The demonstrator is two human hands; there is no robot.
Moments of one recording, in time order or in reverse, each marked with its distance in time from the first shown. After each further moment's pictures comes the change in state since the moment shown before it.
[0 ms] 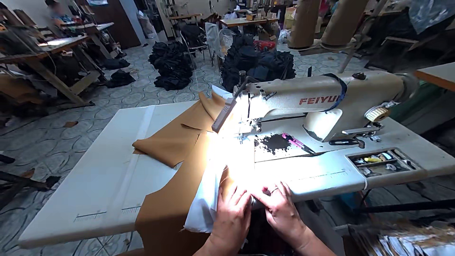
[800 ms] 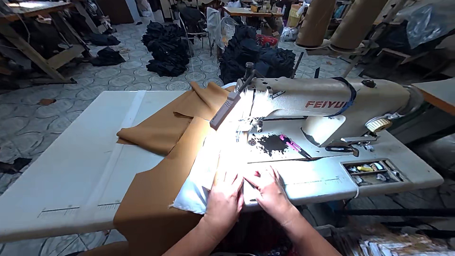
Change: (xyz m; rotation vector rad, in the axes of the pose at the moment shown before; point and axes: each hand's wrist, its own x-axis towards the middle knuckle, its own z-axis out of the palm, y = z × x) left_hand 0.035 -0.007 0.014 -0.010 -0.059 -0.113; right_hand 0.049 0.017 -0.003 0.054 -0.268 0.104
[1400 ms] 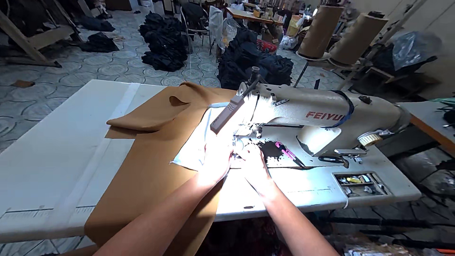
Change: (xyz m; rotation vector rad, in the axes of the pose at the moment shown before) left_hand 0.105 -0.052 0.010 -0.011 -0.249 -0.058; right_hand 0.086 0.019 0.018 -0.001 -0.093 0.212
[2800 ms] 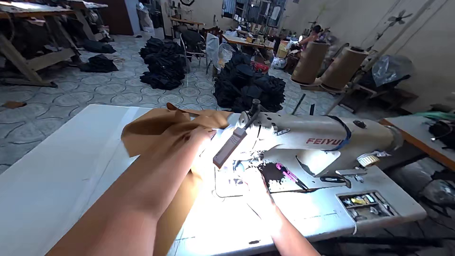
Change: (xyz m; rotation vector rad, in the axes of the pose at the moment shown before) left_hand 0.084 -0.010 -0.136 -0.048 -0.347 -0.434; right_hand -0.005 0.015 0.013 0.075 0.111 -0.116
